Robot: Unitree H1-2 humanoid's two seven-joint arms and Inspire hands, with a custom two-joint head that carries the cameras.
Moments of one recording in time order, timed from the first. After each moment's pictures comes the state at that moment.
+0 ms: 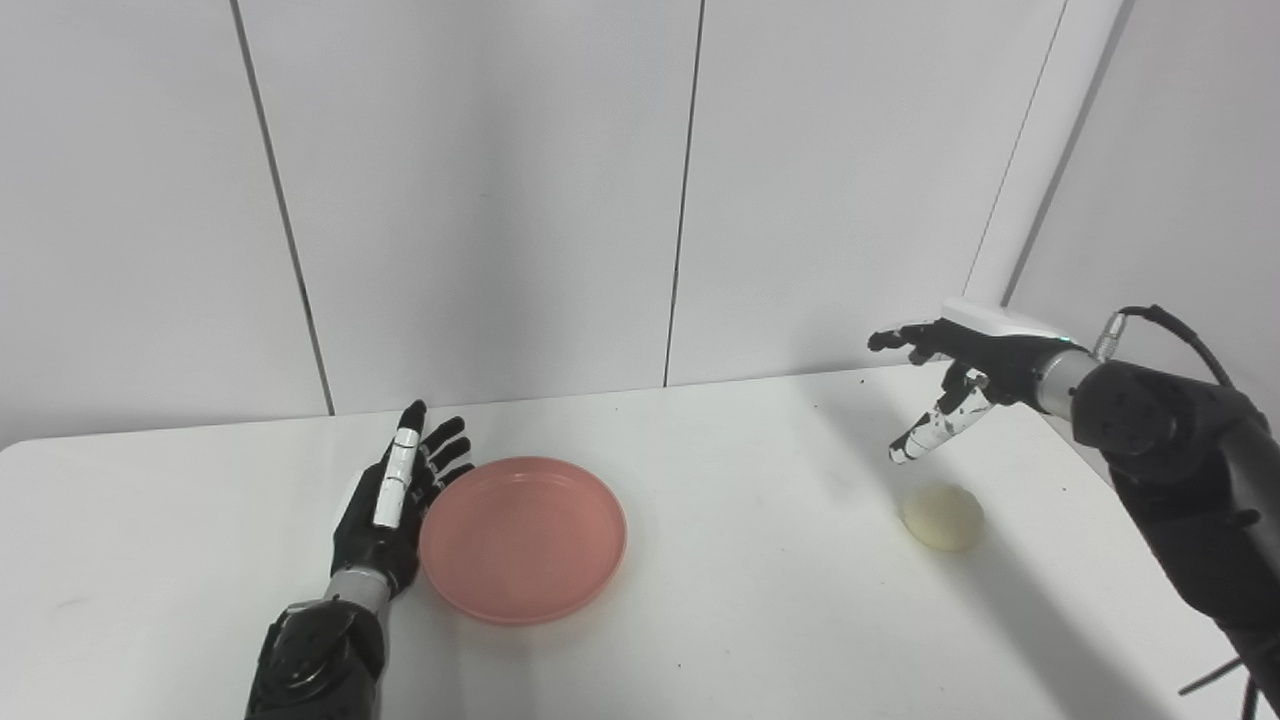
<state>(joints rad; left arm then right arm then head) -0.72 -0.05 0.08 0.84 -0.19 -0.14 -0.16 -0.61 -0.87 0.06 -0.13 -0.66 0.48 0.87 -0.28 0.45</state>
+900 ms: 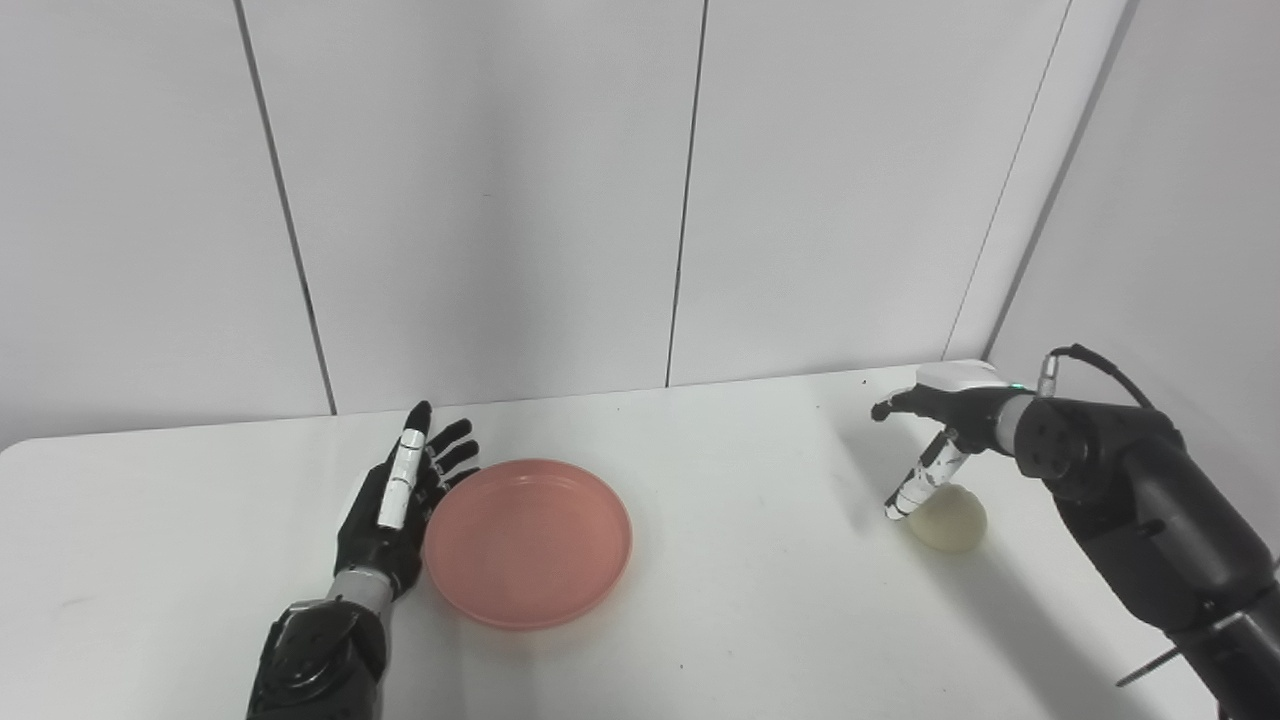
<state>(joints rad) -0.72 -0.05 0.07 0.84 -0.19 -0.14 -0.17 -0.61 -0.84 0.19 0.00 -0.80 0.46 0.88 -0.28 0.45</state>
